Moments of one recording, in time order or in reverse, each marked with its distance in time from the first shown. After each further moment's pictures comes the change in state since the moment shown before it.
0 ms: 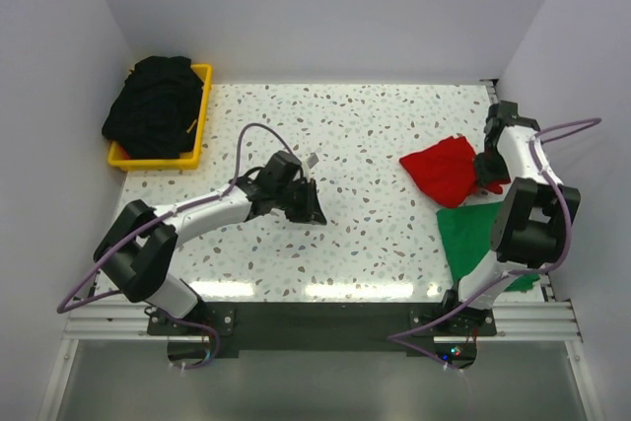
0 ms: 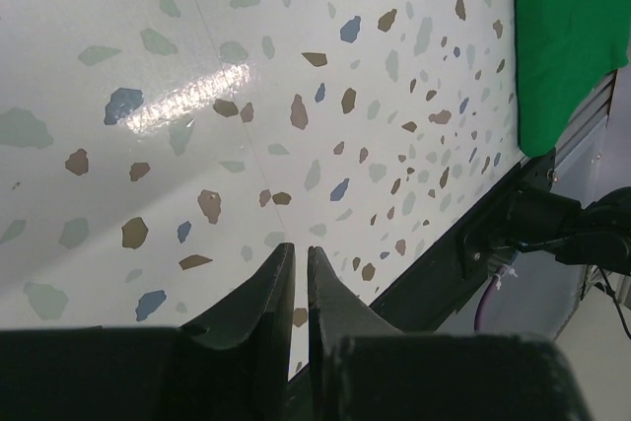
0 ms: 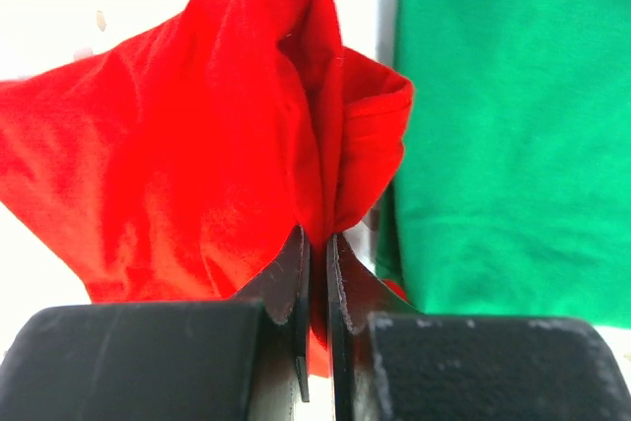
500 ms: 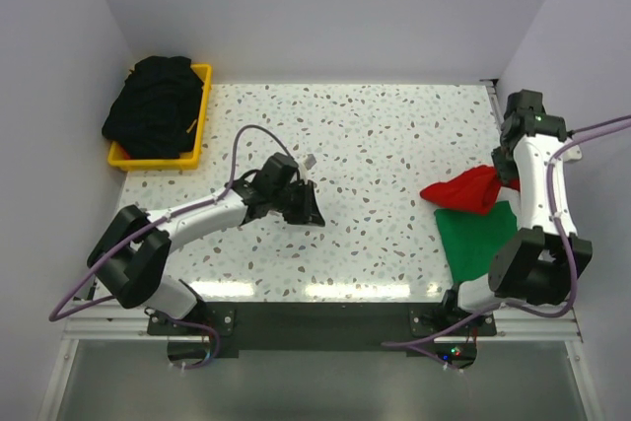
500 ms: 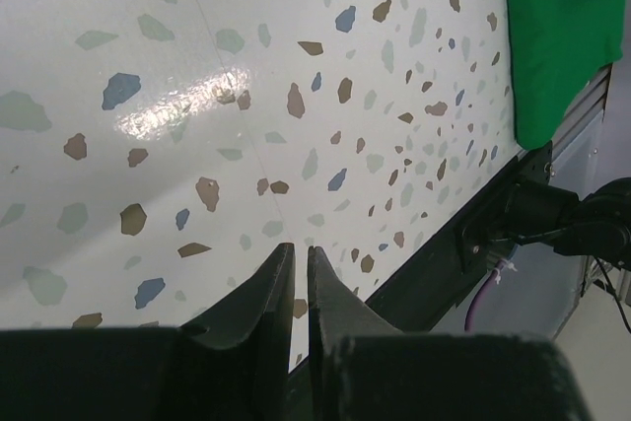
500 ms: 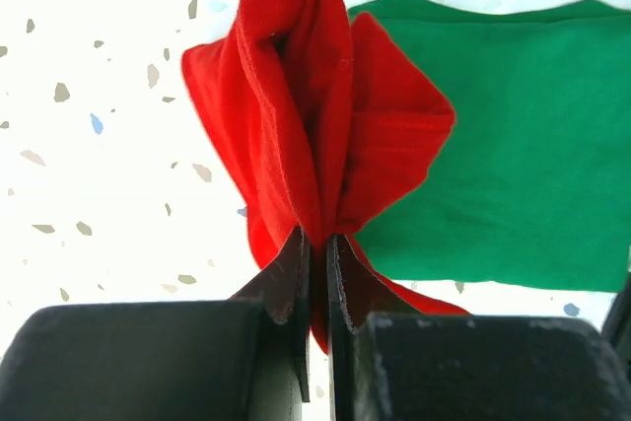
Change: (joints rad) left arm -0.005 -0.044 -0.033 0.009 0.000 -0.002; right arm 0.000 -0.243 0.087 -0.195 0.098 -0.016
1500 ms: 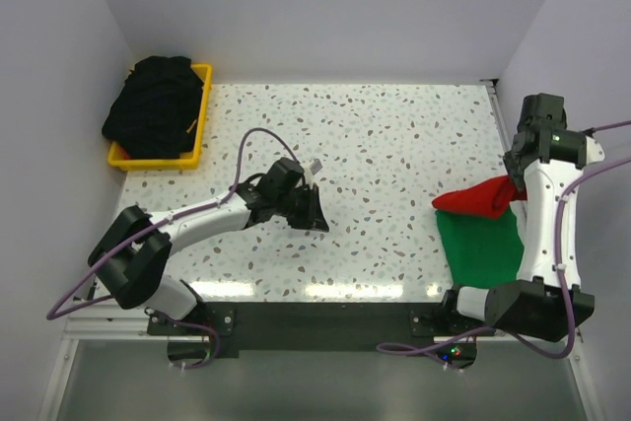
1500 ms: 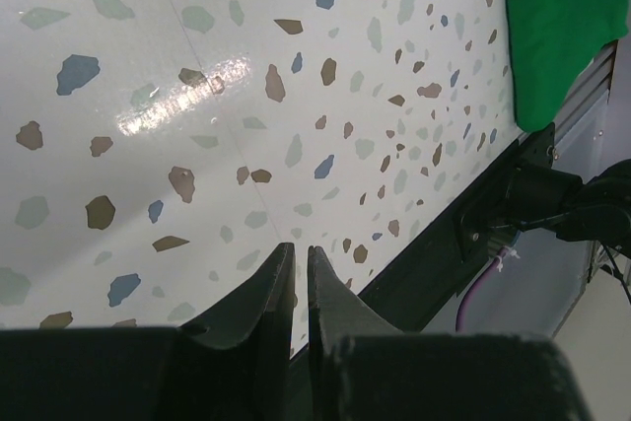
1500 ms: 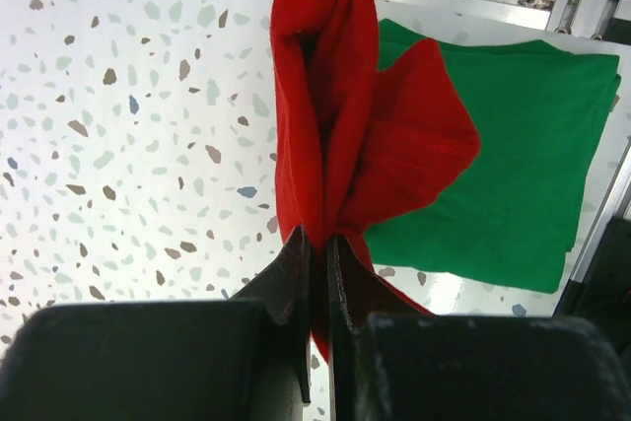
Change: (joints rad) left arm -0.049 0.000 -0.003 0.003 -0.012 -0.008; right arm -0.002 -0.203 0.029 -0.080 0.018 -0.109
